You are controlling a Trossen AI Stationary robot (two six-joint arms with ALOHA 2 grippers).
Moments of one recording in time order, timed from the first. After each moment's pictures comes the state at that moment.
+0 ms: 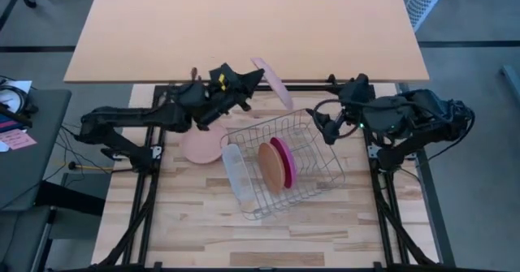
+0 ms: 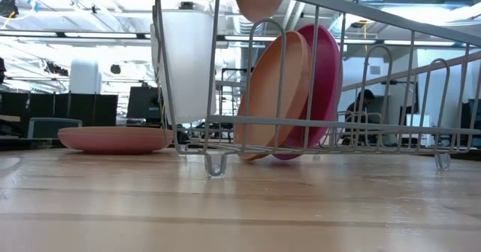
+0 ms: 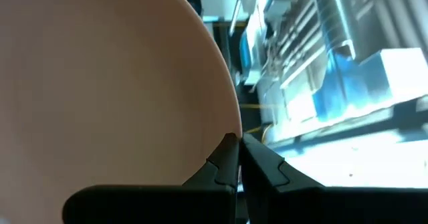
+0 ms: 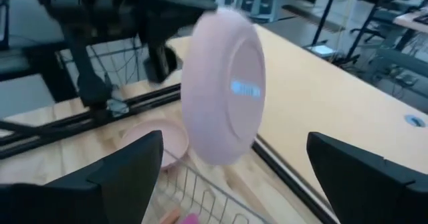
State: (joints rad) left arm 0.06 1.41 1.42 0.29 -0.59 -1.42; right arm 0.30 1.38 1.96 -1.10 0.86 0.35
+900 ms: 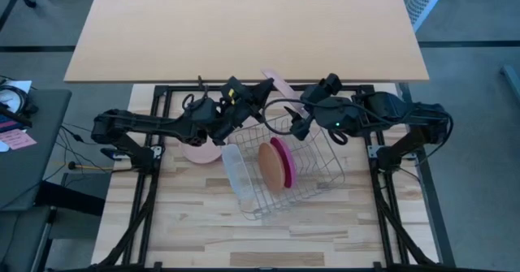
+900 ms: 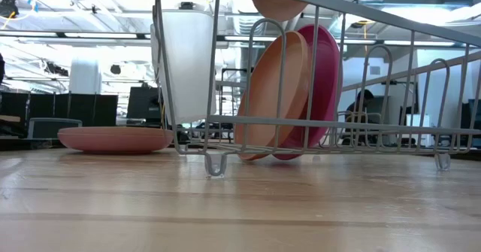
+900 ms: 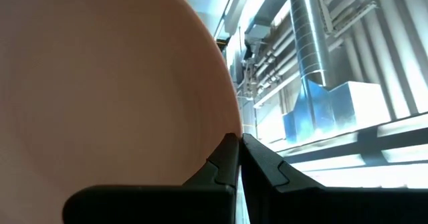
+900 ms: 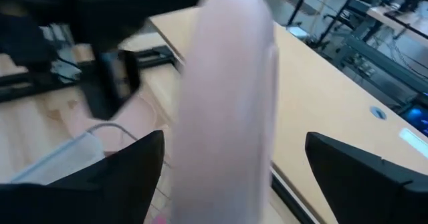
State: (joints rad) left arm -0.04 1.56 1.42 0.59 -0.76 -1.46; right arm 0.16 1.54 1.96 -1.07 0.81 0.25
